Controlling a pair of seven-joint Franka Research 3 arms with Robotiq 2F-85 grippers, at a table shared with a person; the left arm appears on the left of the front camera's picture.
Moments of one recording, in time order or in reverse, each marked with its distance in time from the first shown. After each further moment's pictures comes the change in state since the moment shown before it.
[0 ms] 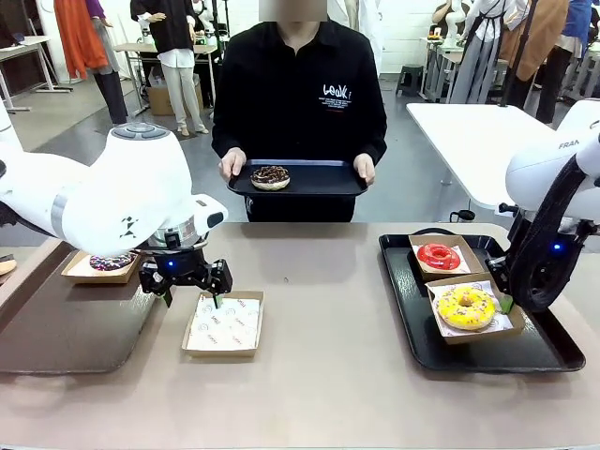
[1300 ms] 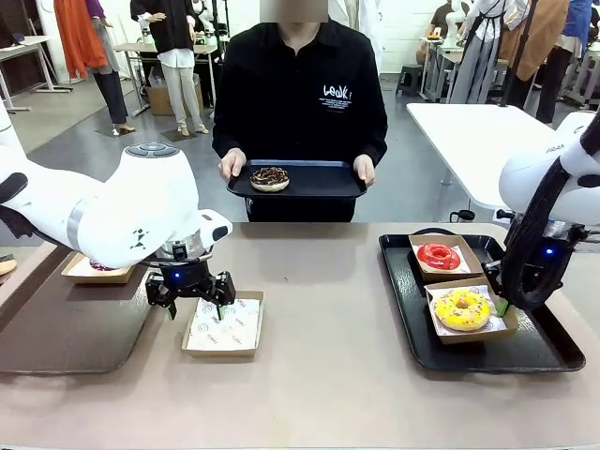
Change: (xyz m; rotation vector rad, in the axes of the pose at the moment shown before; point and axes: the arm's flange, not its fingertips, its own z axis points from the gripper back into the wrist) left arm 0.004 -0.001 -0.029 -0.002 0.045 0.005; right arm 0.017 -0.006 -0.018 0.016 0.028 -0.036
